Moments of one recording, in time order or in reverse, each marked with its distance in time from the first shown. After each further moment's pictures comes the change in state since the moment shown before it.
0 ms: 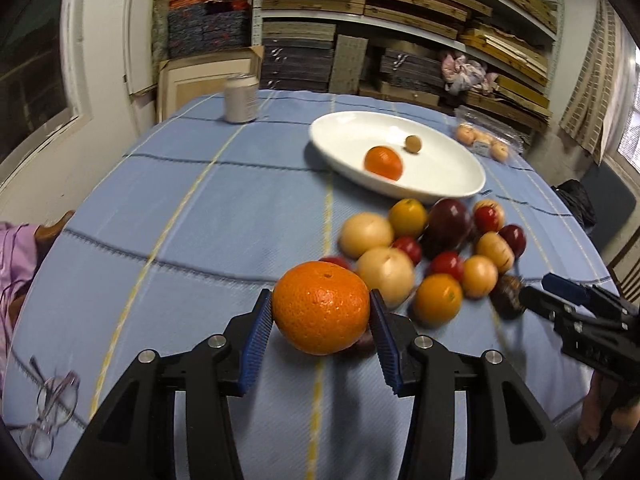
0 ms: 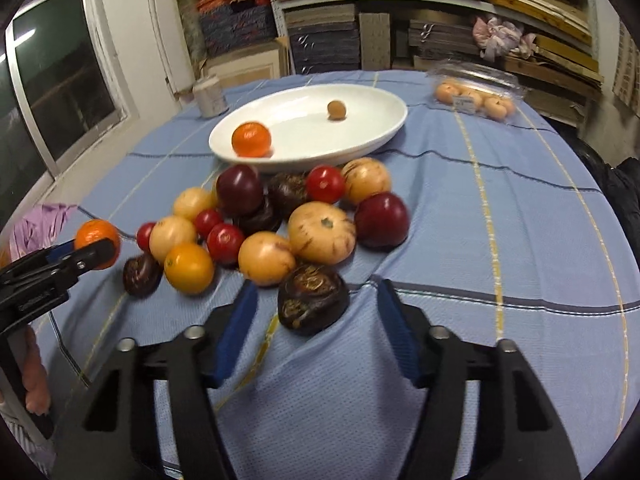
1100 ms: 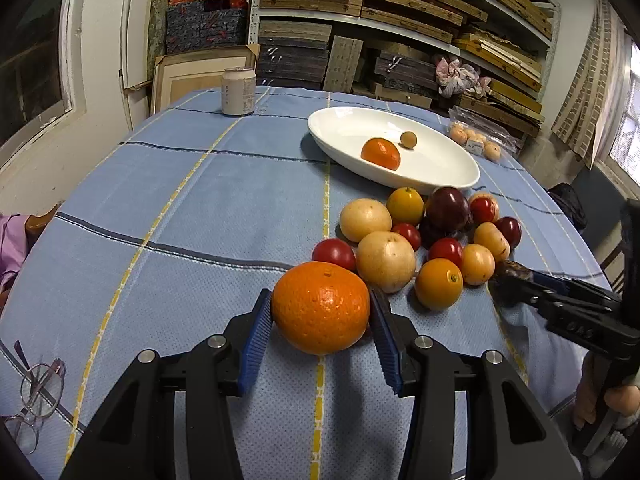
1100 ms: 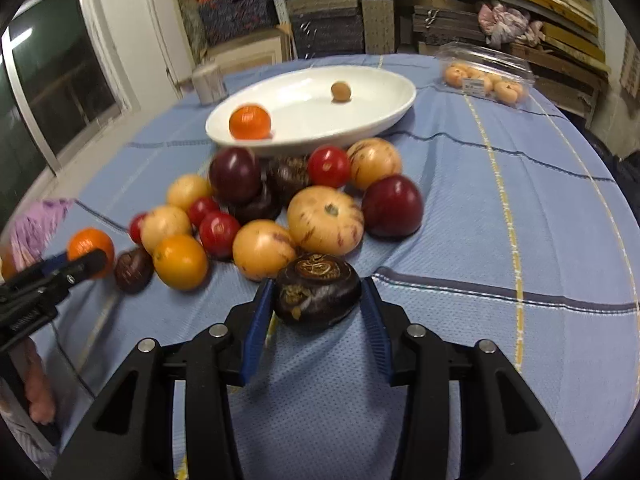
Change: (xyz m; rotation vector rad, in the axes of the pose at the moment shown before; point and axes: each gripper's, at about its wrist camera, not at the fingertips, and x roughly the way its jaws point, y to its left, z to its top) left arm 0.000 0.006 -0.009 -0.014 -0.002 -0.051; right arm 0.016 -0.009 0.002 0.022 0.027 0.031
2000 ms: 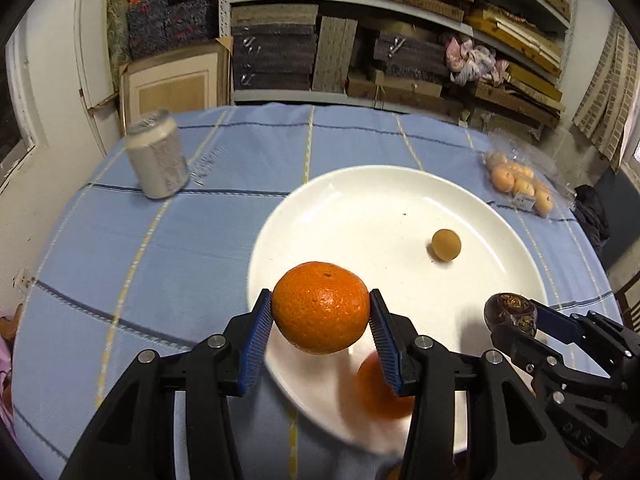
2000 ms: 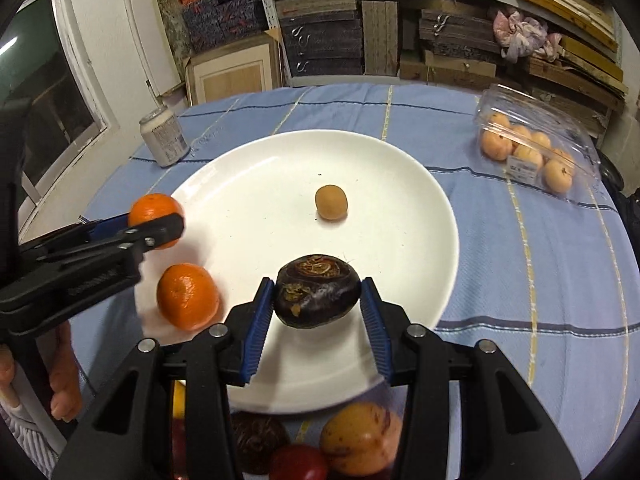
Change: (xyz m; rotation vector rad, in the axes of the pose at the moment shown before) left arm 0.172 -0.039 0.190 0.065 0.095 0.023; right arm 0.100 -0.007 0.165 -0.014 0.031 -0.026
